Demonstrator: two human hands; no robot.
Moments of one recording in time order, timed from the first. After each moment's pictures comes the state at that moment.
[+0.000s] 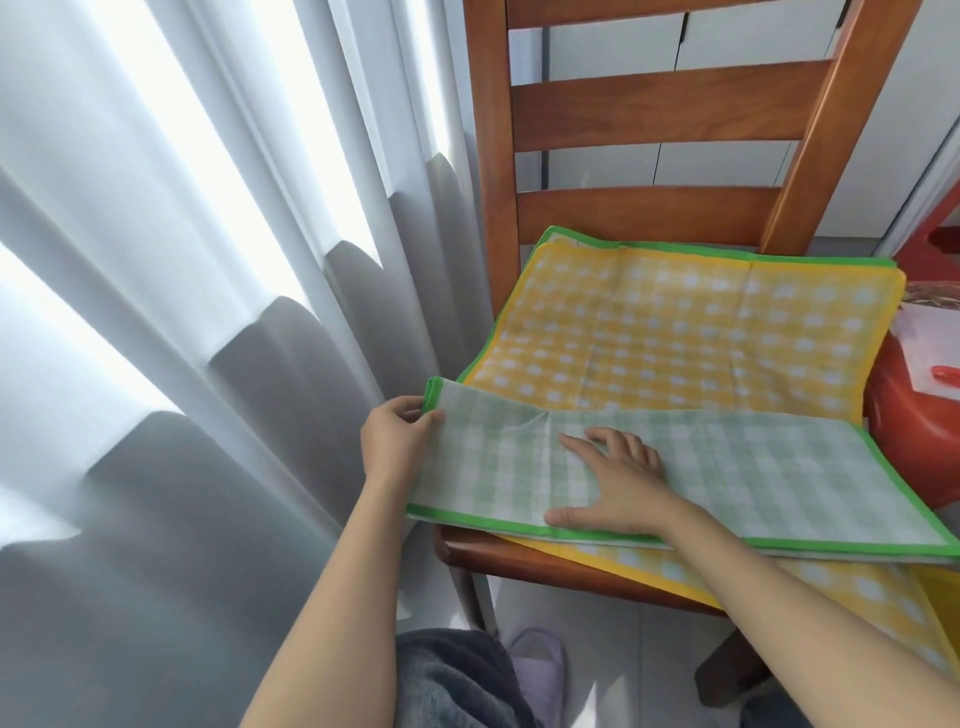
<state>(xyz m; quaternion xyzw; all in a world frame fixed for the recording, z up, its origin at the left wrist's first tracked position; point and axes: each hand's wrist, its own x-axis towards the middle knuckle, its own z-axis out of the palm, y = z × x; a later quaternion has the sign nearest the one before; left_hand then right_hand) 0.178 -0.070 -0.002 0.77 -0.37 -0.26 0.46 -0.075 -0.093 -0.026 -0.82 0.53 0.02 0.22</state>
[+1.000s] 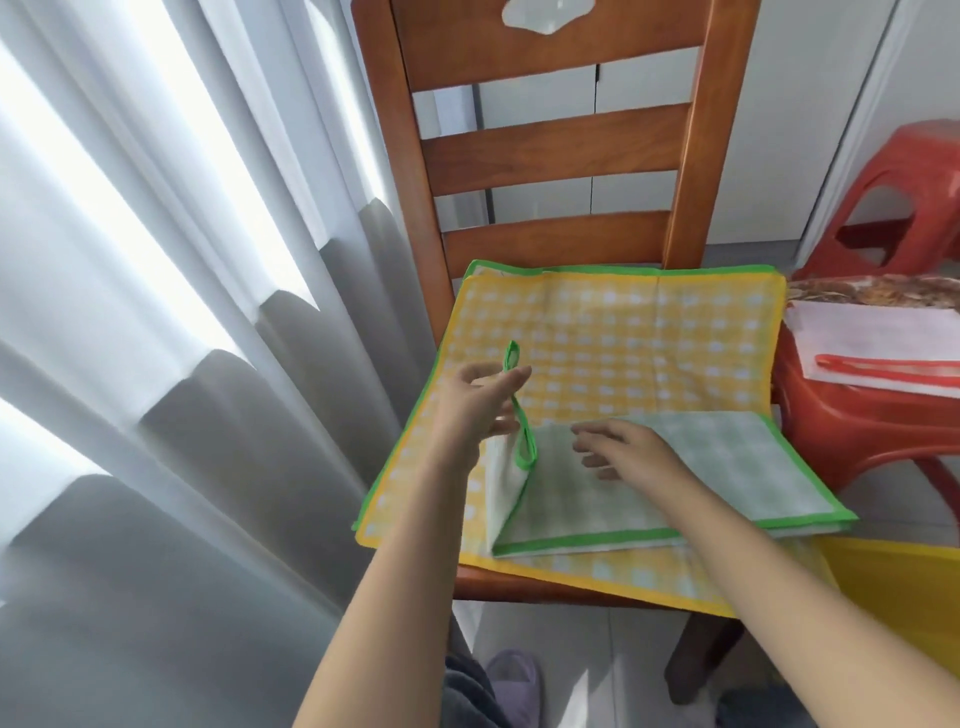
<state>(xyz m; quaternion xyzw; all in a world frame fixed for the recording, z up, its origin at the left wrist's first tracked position) 0.043 -0.102 0.070 0.61 -0.41 -0.49 0.48 -0.138 -0.090 0.021 -0.55 0.57 -0.31 0.53</state>
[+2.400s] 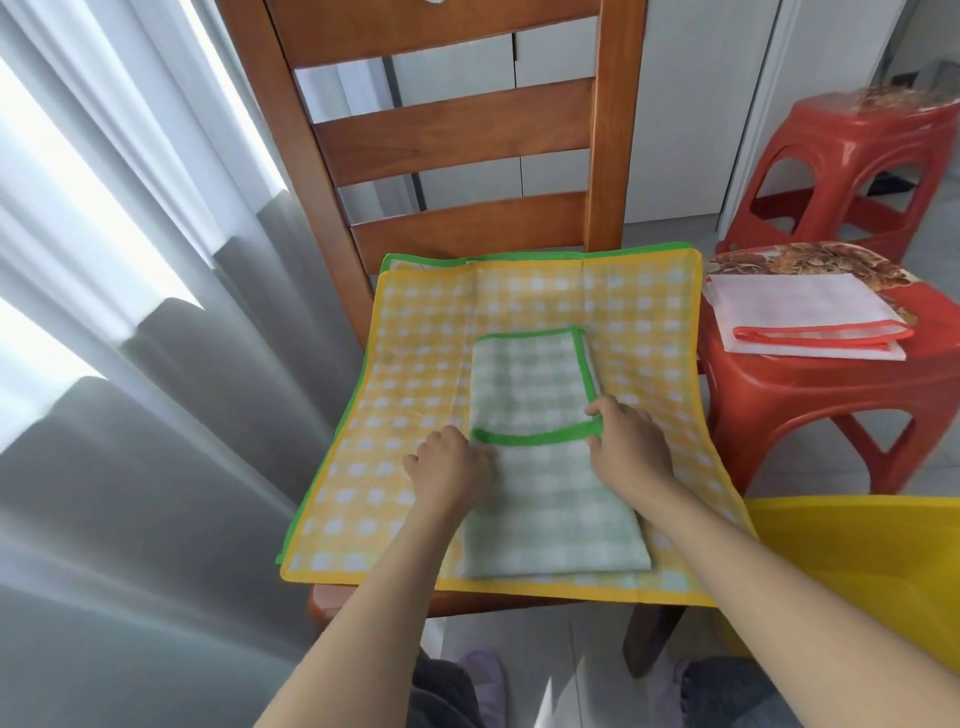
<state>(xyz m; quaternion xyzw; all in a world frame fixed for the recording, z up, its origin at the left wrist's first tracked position) -0.003 -0.114 -0.012 0.77 -0.61 -0.16 0.07 -0.189 -0.109 -0.012 -0.65 0.72 -0.20 0.16</state>
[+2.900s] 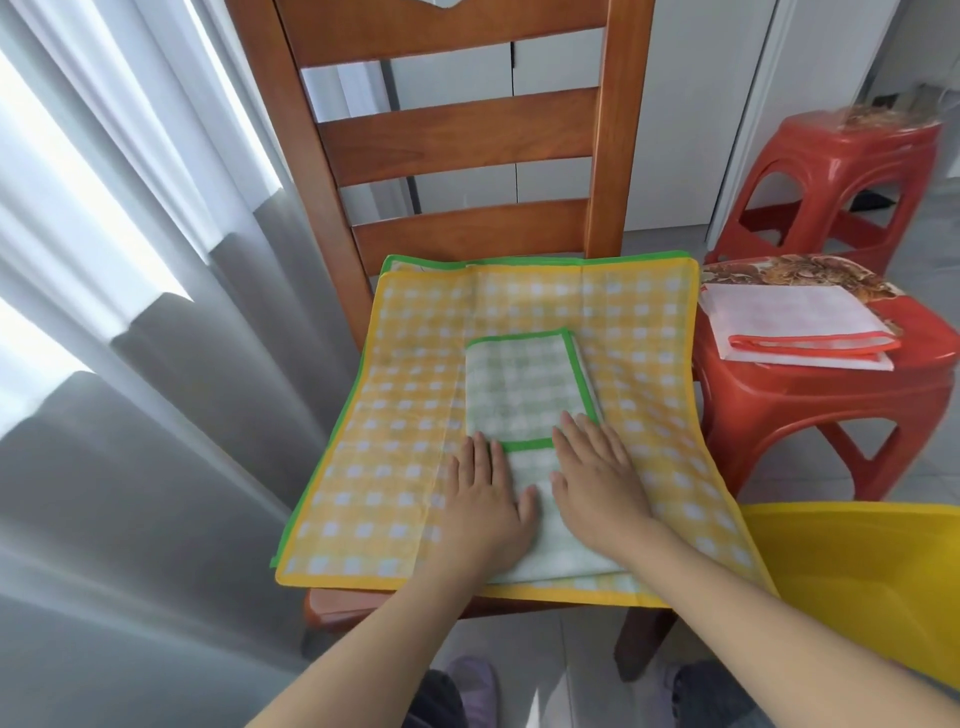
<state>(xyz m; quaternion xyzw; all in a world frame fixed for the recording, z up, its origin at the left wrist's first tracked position) -0.018 -0.080 -0.052 0.65 -0.75 -0.12 0.04 -0.166 -0.083 -0.038 -0.77 0.64 -0.06 0.06</state>
